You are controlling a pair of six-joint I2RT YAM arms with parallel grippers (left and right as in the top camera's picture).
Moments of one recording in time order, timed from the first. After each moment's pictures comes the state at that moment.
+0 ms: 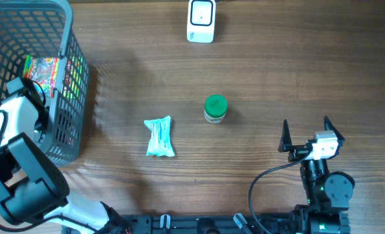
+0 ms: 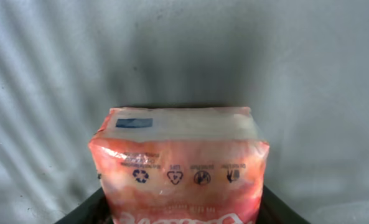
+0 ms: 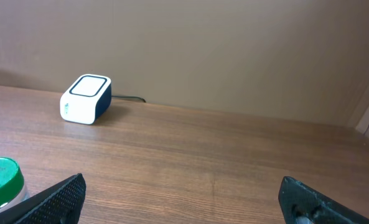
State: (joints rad) left arm 0.53 1.79 1.14 -0.90 0.00 -0.81; right arm -0.08 0.01 0.01 0.00 -0.12 -0.11
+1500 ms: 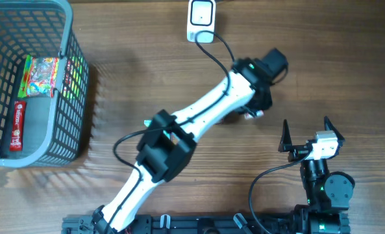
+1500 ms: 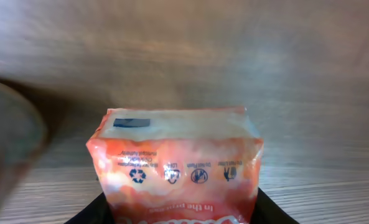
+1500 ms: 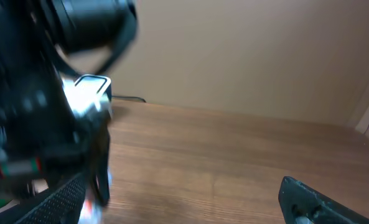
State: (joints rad) left arm -0.86 2.38 2.15 -1.10 0.09 -0.97; right arm -0.08 0.01 0.01 0.00 -0.12 -0.11
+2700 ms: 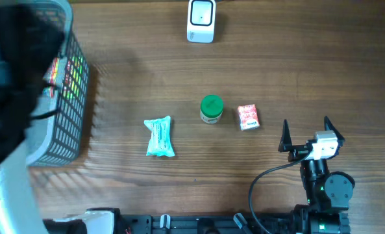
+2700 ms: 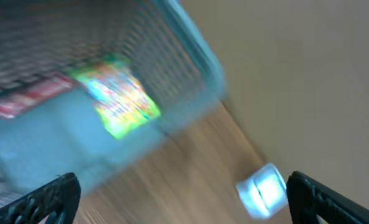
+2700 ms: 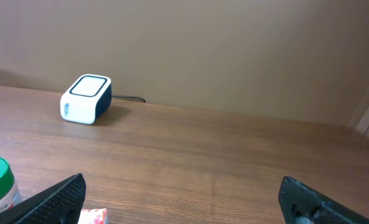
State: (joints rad) left arm -0.02 1.47 2.27 -1.53 -0.42 -0.94; right arm -0.08 0.01 0.01 0.00 -0.12 -0.11
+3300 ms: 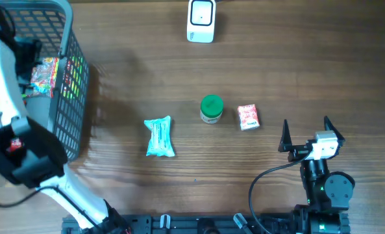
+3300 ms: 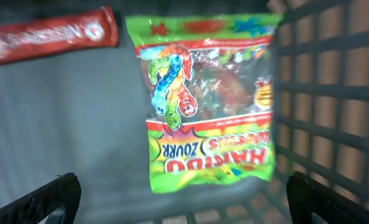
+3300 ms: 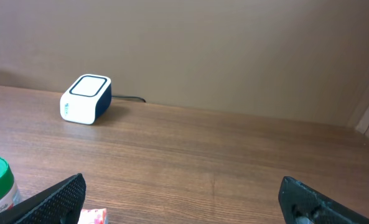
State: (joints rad) left arm 0.43 2.06 1.98 -1.20 -0.13 -1.02; right arm -0.08 0.01 0.01 0.00 -0.12 -0.11
